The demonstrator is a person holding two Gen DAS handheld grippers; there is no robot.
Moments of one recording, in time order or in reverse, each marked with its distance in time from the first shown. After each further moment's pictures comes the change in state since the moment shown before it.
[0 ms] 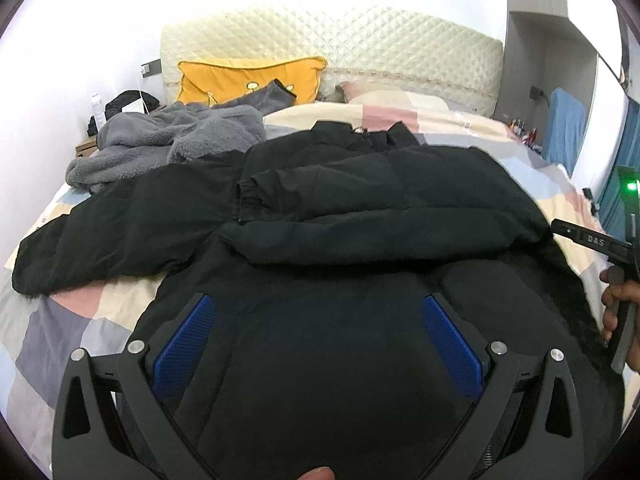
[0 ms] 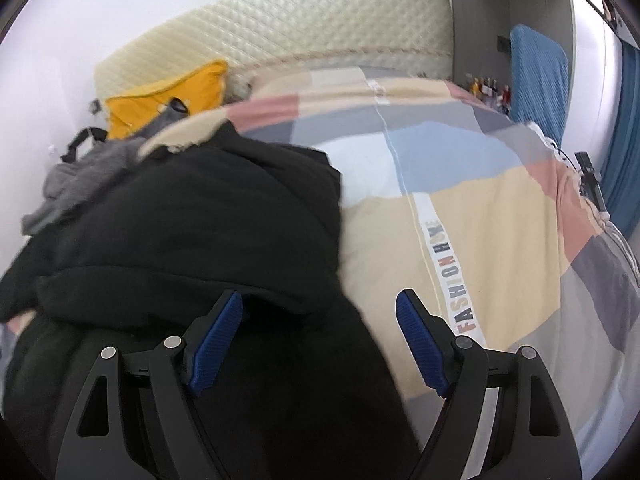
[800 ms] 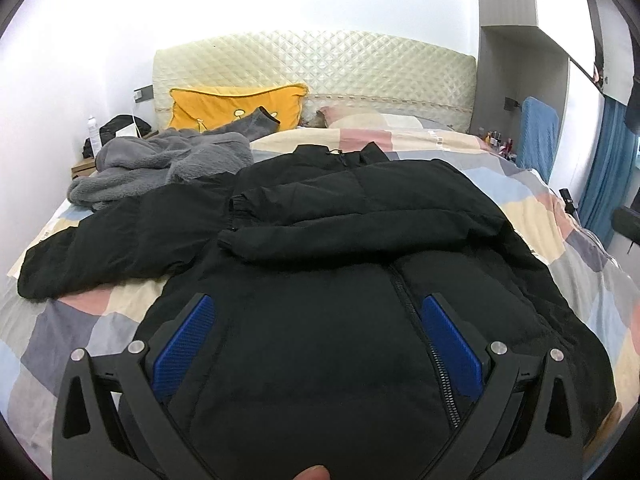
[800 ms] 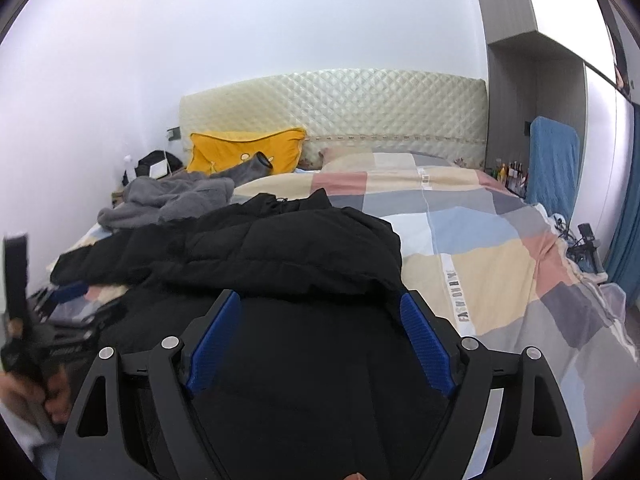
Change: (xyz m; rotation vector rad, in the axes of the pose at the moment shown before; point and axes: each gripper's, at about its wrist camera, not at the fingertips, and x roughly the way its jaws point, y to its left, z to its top) left arm -0.050 -0.015 -0.024 0.038 -0.083 -0.049; right arm -0.179 0.071 -0.059 -0.160 -0.243 0.108
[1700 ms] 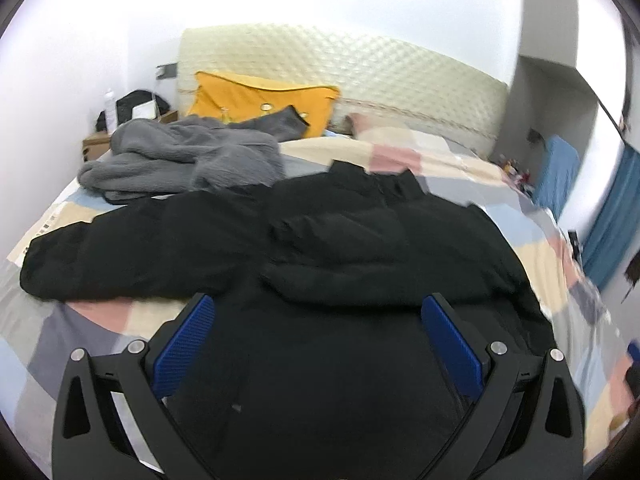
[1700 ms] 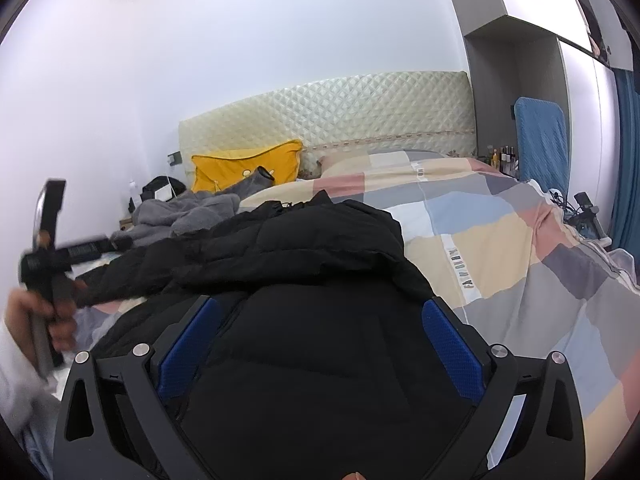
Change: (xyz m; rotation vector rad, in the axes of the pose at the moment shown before) left arm 0.005 0.078 0.067 -0.158 0.048 0.009; right arm -0.031 0.000 -0.038 0.120 -0.058 0.025
